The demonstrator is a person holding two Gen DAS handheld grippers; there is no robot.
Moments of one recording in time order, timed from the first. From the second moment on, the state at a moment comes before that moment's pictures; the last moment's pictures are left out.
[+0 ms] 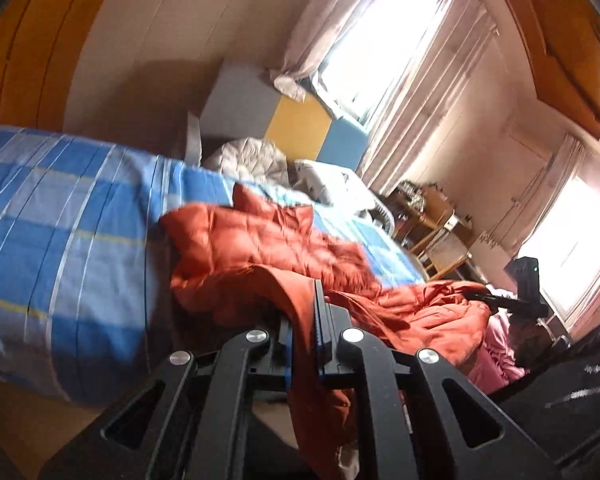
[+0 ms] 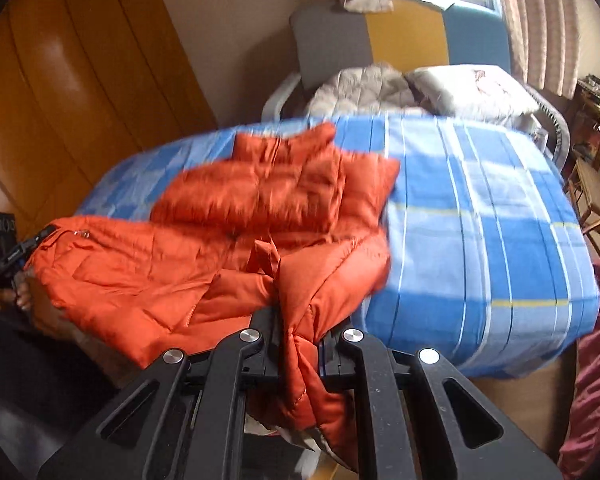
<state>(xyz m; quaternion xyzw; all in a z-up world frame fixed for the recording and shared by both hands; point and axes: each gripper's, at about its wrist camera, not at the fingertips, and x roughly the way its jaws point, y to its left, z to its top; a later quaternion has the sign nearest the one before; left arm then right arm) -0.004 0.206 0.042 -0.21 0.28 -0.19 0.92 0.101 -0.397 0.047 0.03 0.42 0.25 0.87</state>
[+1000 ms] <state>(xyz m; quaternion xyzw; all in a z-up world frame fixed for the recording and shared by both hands) 0.262 0.229 0.009 -0.24 0.32 -0.10 0.91 0.362 -0.331 -0.009 0.10 0.42 0.14 0.89</state>
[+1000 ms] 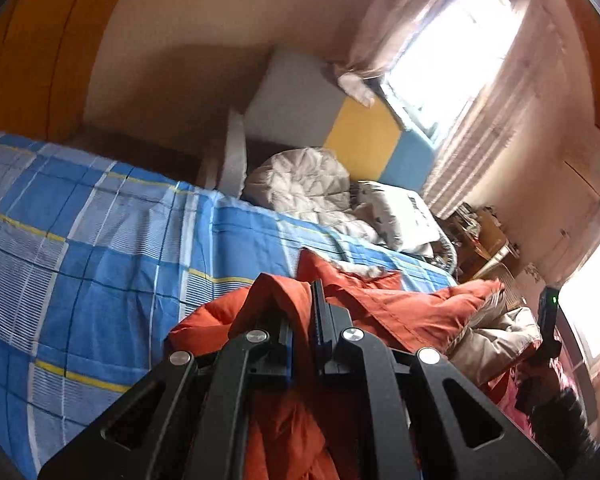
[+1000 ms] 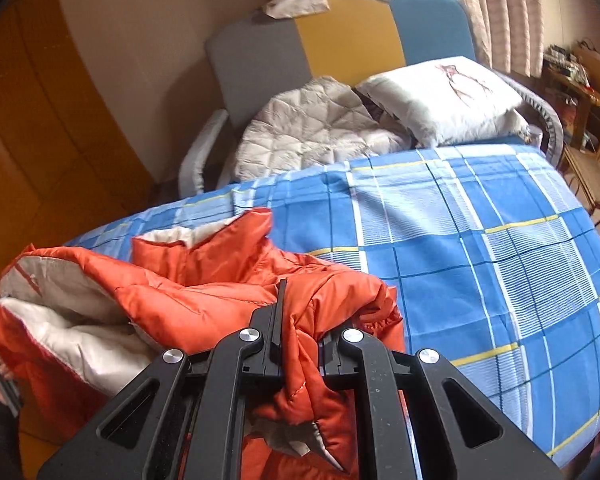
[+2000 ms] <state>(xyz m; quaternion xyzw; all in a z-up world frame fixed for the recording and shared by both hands) 0.338 0.226 -0.027 -0.28 0.38 -0.06 0.88 0.414 -0.313 -0.031 0.17 0.44 0.10 0.88</state>
